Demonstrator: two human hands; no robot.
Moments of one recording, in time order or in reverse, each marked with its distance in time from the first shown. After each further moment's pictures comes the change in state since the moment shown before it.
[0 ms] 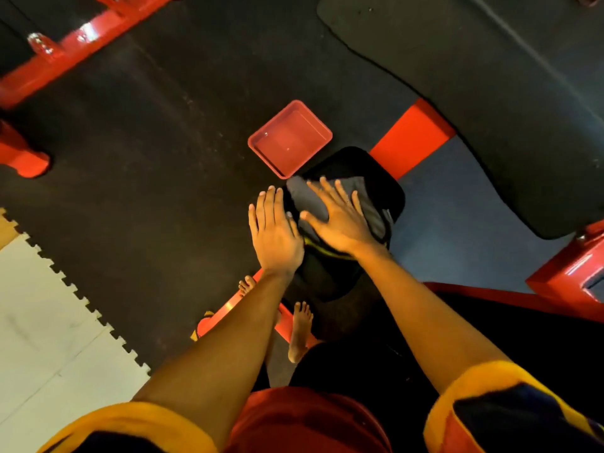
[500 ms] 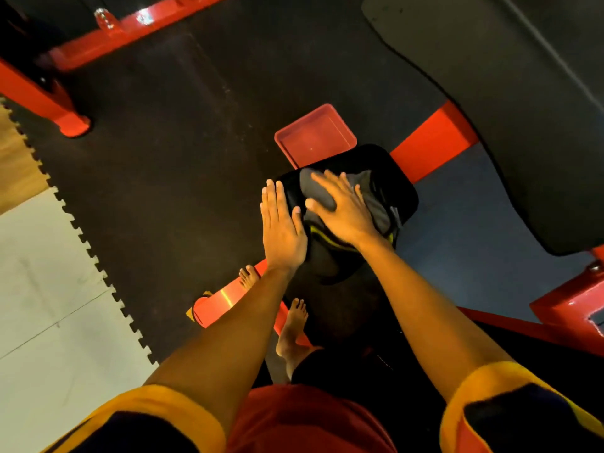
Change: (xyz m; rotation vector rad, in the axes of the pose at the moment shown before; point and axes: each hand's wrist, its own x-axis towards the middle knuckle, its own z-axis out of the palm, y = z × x) left_hand -0.043 -0.003 0.005 -0.297 0.058 -0.189; right_hand -0.008 -0.002 0.007 0.128 0.033 -0.195
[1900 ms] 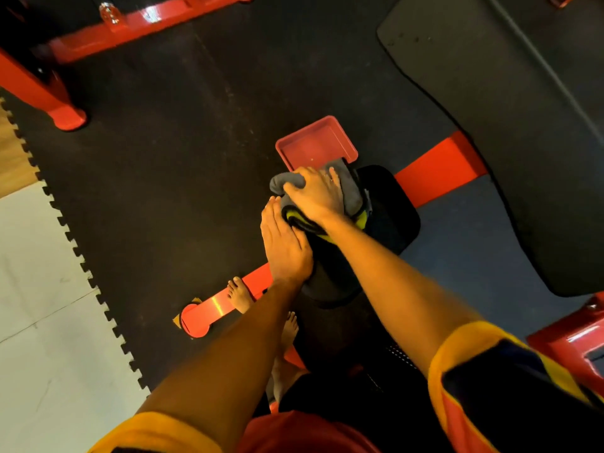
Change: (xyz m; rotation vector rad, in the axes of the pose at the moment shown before) left_hand 0.015 0.008 0.009 -0.042 0.088 -0.067; right_hand 0.088 -0.058 0.010 -0.233 0.050 0.046
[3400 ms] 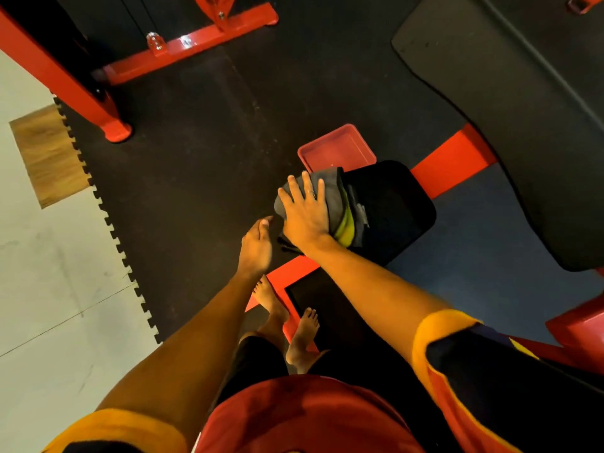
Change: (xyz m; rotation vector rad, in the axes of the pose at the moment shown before) left_hand -0.005 -0.059 -0.113 -0.184 -0.262 -0.338; right_hand -0.076 -0.064 0.047 -0.517 -0.045 -0.226
